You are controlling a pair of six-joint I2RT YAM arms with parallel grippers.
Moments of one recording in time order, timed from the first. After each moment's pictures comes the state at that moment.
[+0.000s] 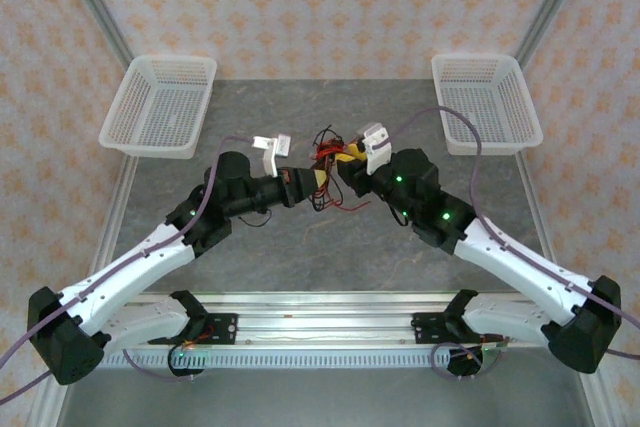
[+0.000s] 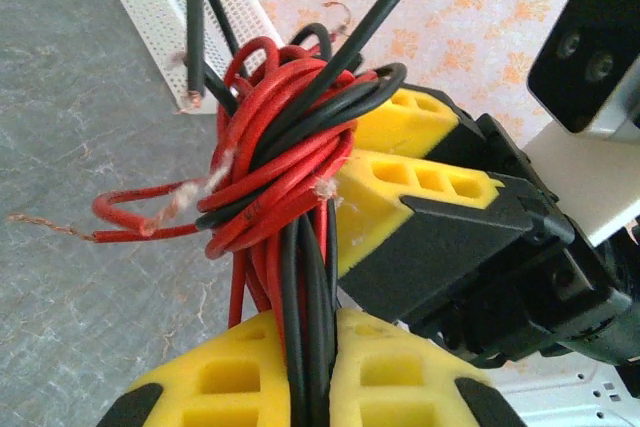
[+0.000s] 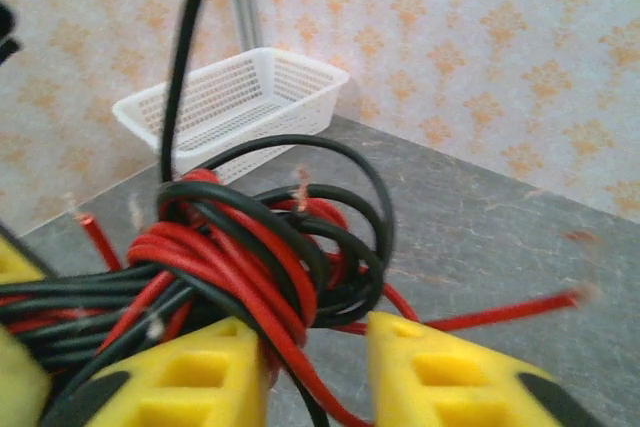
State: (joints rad) left arm -0.67 1.03 0.86 -0.03 0.37 -0.81; right arm 0.78 1.07 0.93 -0.07 0.11 0.08
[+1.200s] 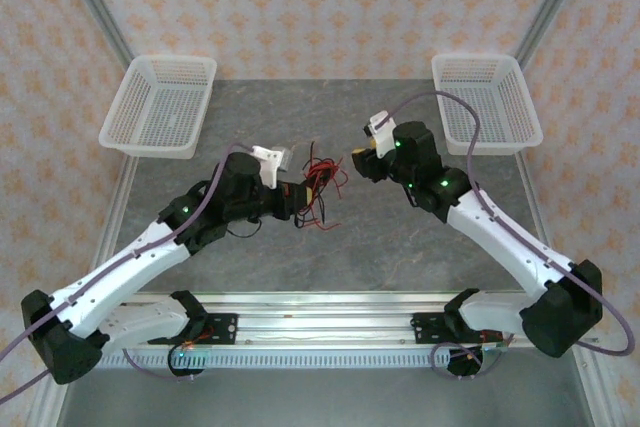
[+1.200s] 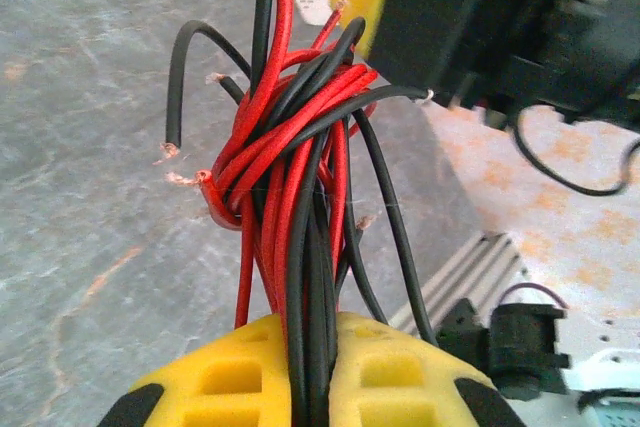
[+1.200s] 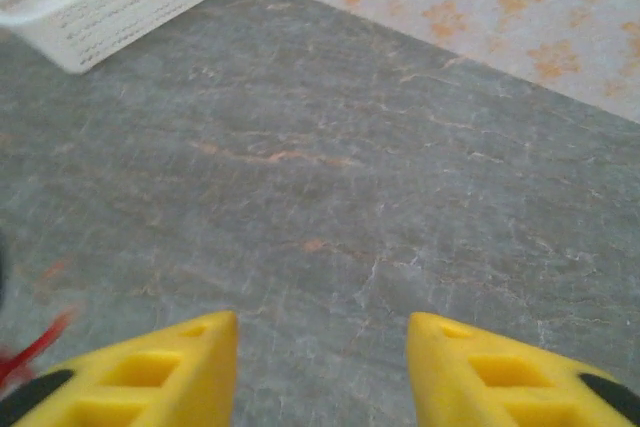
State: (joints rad) left arm -0.69 1.05 0.99 -0.49 0.22 -0.62; right arm 0.57 1.20 1.05 -0.35 -0.04 -0.03
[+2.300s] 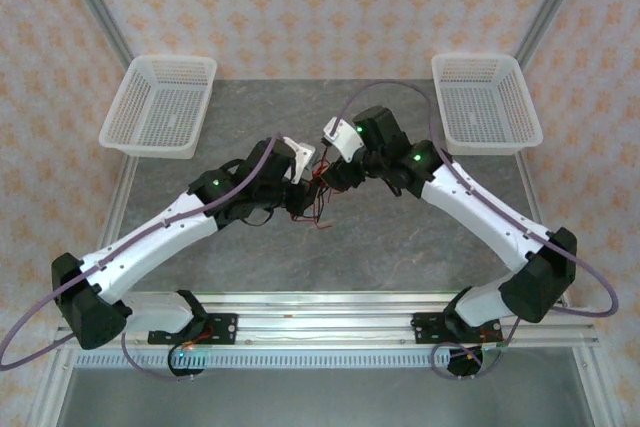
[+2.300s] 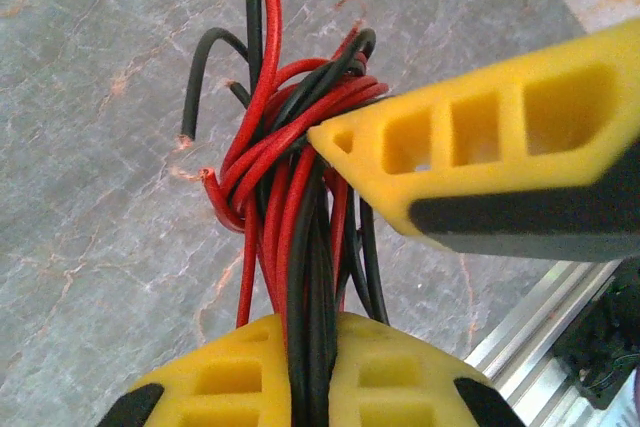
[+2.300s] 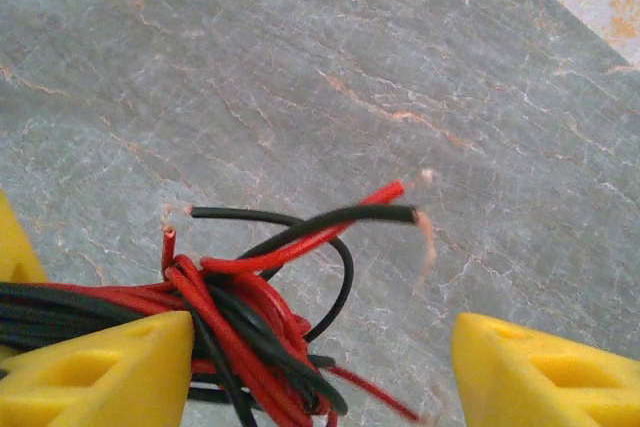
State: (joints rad) left arm -0.75 1.26 1.21 -0.72 0.06 -0.34; right arm 0.70 1.43 1.38 -0.69 -0.13 -0.24
